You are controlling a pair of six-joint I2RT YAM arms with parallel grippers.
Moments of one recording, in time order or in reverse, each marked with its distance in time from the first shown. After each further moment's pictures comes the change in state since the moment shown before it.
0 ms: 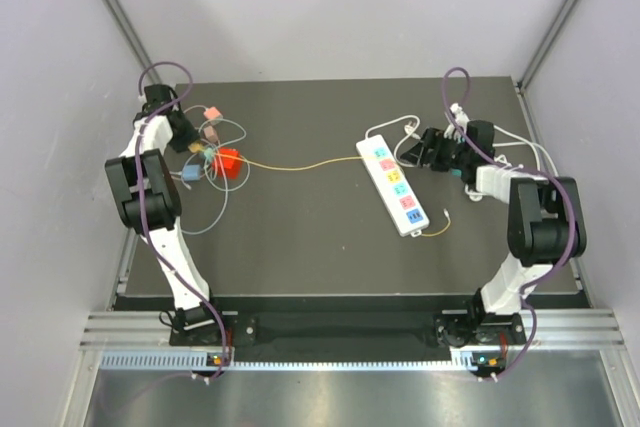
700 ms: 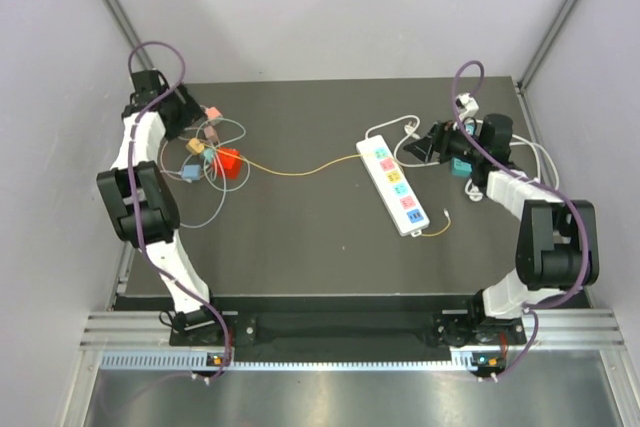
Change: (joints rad) left arm -0.003 -0.130 0.002 0.015 0.148 -0.014; right arm -0.037 -0.172 -0.035 0.100 -0.186 -0.088
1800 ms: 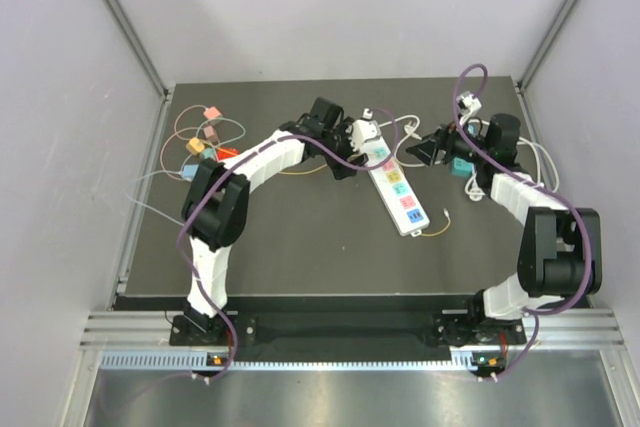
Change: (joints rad) left arm -0.843 0.040 -0.075 0.084 0.246 0.980; right arm -0.019 -0.047 -0.014 0.016 -0.106 -0.088
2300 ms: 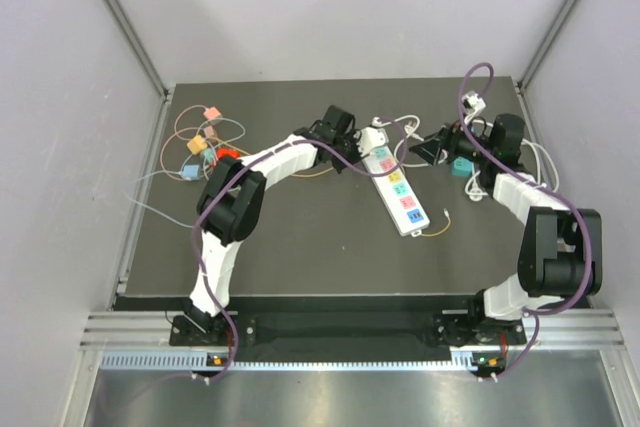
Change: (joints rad) left arm -0.037 0.143 0.056 0.060 -0.167 0.048; right arm -0.026 -0.002 0.000 0.012 -0.023 0.024
